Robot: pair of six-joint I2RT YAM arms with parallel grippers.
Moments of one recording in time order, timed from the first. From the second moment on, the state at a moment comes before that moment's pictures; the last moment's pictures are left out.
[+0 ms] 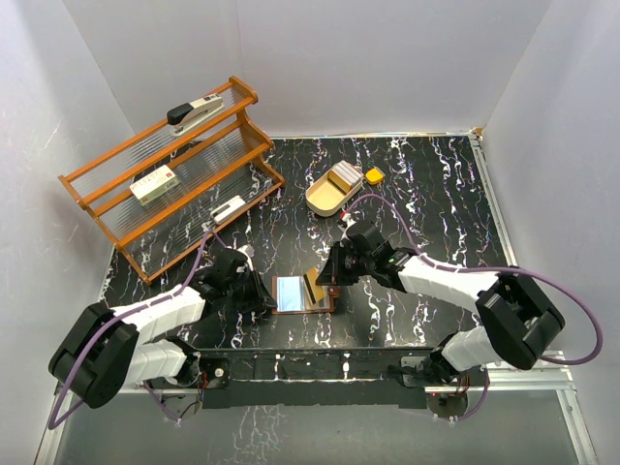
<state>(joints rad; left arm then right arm) -0.58 1.19 0.36 -0.10 0.28 -0.85 0.71 1.38 0.70 -0.06 -0.31 0.76</state>
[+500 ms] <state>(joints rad) -0.58 1.18 0.35 -0.07 0.29 -0.87 0.71 1.48 0.66 0.05 -0.34 0.77</state>
